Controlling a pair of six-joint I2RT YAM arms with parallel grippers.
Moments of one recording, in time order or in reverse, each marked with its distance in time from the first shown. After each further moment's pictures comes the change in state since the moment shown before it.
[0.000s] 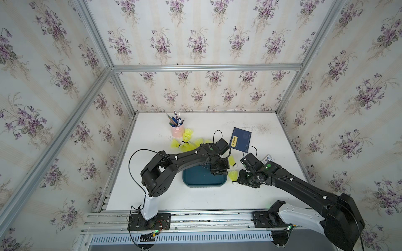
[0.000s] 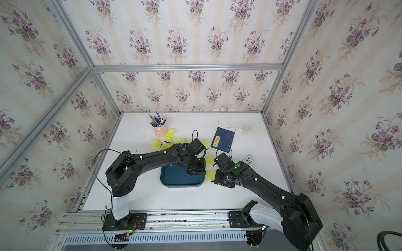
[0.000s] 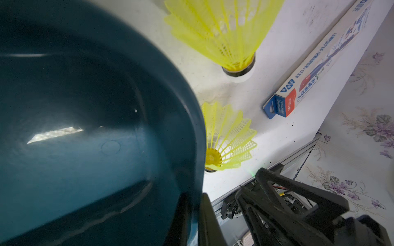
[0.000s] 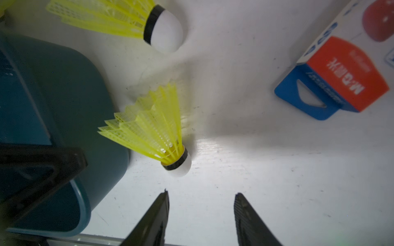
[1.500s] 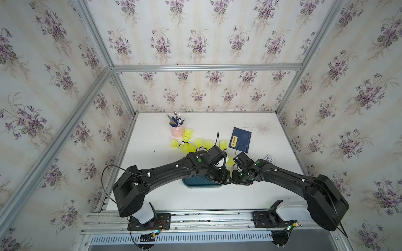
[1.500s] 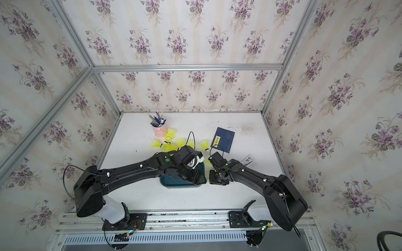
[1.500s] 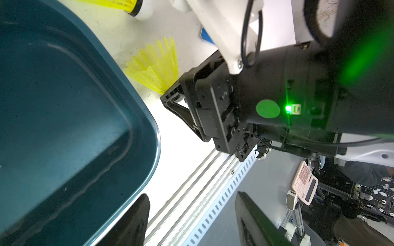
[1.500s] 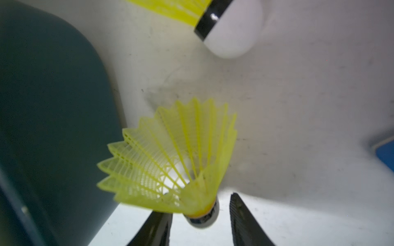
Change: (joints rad) left arm -0.097 -0.356 -0.228 0.048 -0.020 0.376; right arm 0.011 0.219 -0.004 0.195 -0.076 -0.158
